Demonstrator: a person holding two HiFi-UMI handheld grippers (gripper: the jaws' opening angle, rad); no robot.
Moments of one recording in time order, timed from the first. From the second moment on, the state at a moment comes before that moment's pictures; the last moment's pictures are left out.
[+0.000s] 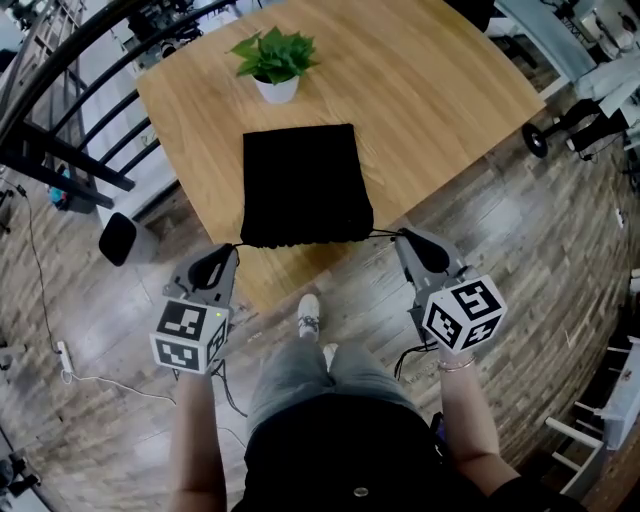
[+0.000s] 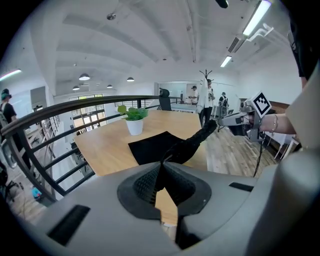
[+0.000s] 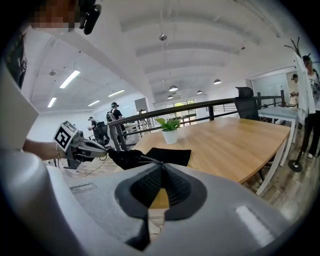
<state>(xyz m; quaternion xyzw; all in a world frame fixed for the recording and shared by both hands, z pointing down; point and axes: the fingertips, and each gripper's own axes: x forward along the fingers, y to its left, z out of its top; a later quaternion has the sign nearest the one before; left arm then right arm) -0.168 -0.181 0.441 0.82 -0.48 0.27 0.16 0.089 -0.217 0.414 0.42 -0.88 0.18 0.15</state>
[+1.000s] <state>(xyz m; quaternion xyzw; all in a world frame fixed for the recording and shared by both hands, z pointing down) -0.188 -0.205 0.365 0.82 -0.53 0.17 0.11 0.108 -0.232 0.350 0.48 -0.86 0.16 0.08</state>
